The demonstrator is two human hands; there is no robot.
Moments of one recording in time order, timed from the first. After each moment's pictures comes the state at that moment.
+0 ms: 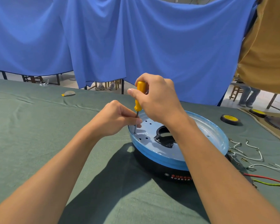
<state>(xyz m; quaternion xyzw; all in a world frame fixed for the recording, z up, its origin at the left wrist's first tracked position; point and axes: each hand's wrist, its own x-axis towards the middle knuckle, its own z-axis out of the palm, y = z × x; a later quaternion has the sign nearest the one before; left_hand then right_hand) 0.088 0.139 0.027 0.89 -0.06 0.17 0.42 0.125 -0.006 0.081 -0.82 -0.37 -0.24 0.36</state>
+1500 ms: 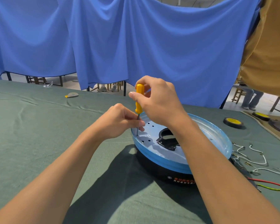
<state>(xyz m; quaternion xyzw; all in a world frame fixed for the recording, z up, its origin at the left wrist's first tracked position) 0.089 0.139 0.028 0.90 -0.07 0.15 0.41 0.123 -0.006 0.084 -0.82 -0.38 -0.22 0.38</state>
